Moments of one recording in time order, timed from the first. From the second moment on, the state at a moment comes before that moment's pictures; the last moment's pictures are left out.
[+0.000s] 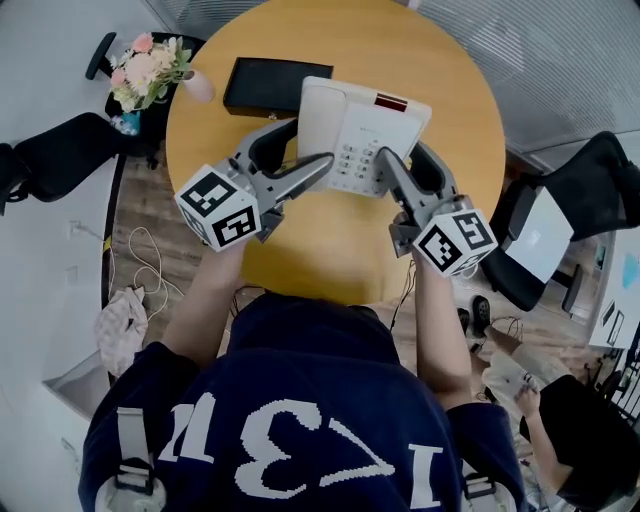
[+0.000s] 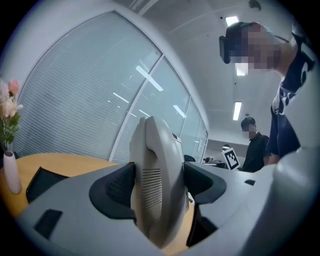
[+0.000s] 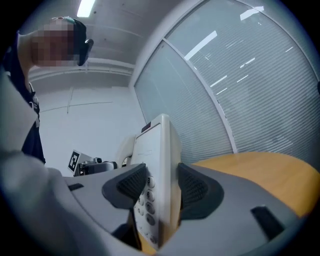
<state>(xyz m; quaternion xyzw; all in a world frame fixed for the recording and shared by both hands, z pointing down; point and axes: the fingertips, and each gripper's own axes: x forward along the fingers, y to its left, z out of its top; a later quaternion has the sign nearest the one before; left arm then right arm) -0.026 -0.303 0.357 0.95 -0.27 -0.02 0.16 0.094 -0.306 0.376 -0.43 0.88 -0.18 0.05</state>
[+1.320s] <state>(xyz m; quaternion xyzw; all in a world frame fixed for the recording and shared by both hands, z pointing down) -0.036 -0.278 0.271 0.96 -0.26 -0.06 0.06 0.085 -0.282 0.287 -0.42 0.90 -0.10 0.09</state>
